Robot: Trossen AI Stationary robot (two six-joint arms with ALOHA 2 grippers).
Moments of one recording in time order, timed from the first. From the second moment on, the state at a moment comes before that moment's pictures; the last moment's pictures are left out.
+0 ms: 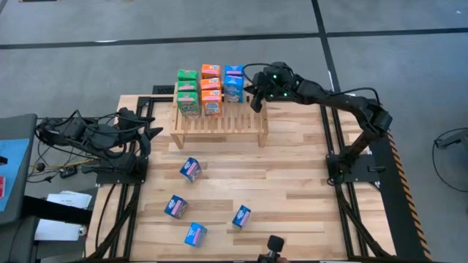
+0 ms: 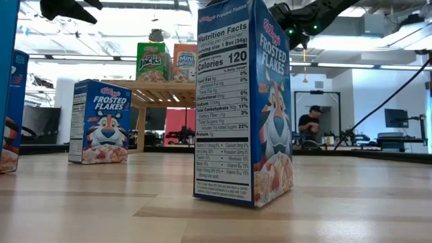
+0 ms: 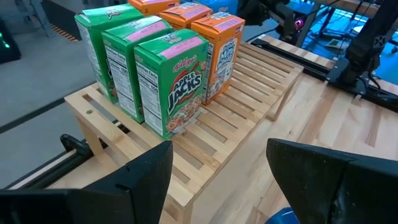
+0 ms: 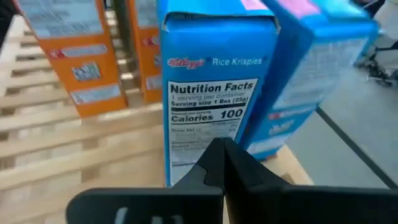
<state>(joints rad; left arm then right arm) -0.31 0.54 0.96 -0.94 -0.89 -0.54 -0.62 1.62 1.26 -0.08 -0.18 -0.22</state>
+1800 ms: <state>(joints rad) -1.02 1.09 0.96 -0.70 -0.28 -1.14 0.20 1.83 1.55 -0.11 -0.08 0.01</state>
